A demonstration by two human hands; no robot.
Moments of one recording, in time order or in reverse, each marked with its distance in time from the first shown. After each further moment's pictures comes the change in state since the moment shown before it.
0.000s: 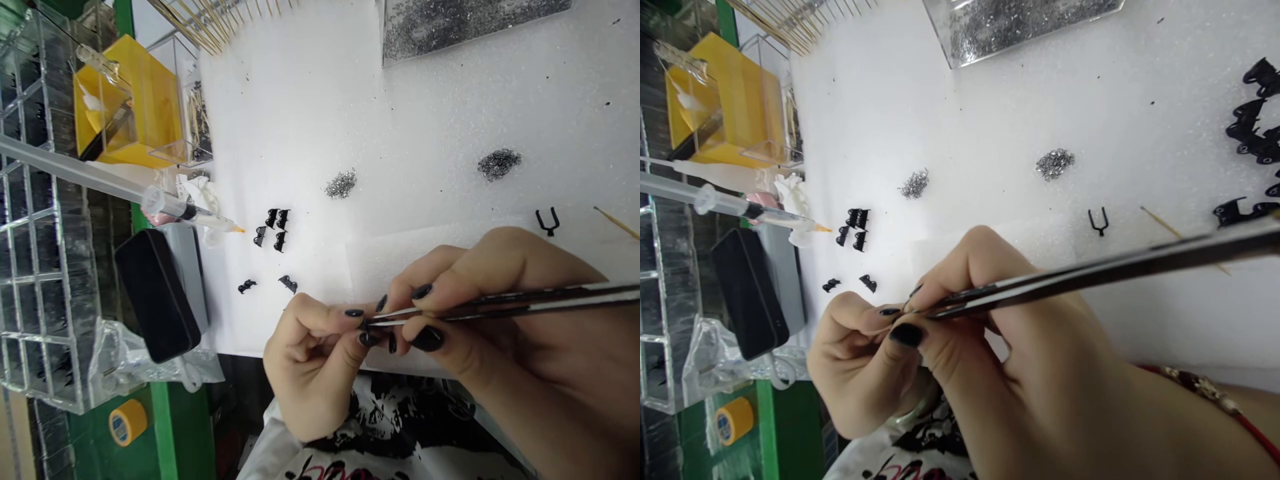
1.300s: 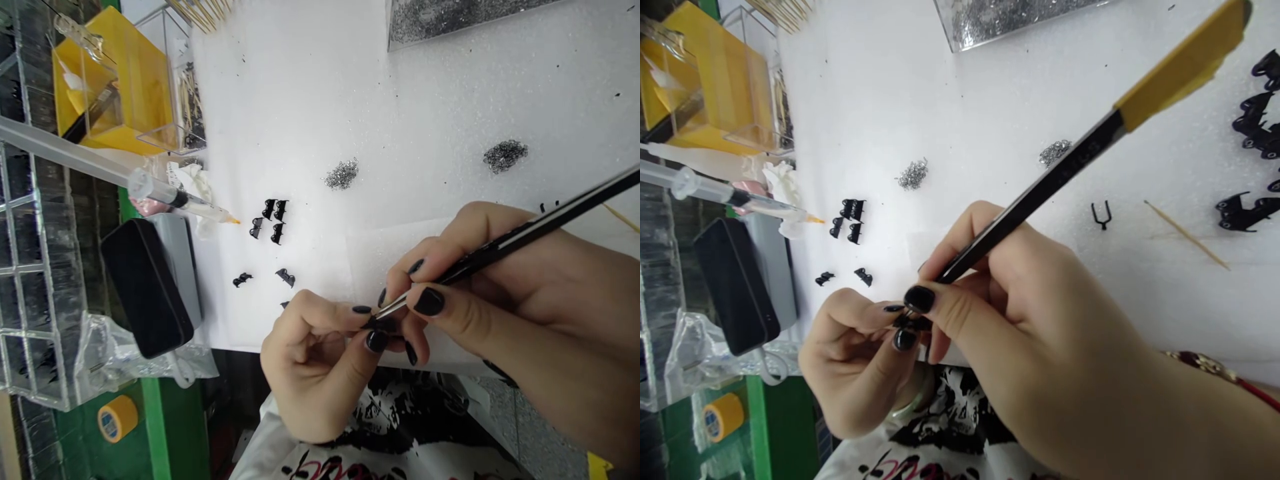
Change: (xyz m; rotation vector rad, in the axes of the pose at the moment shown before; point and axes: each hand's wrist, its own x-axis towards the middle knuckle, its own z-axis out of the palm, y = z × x) left_hand -0.006 -0.002 -0.001 -0.084 -0.107 -0.054; right_hand 0.021 0.000 -0.013 0.200 -0.175 0.183
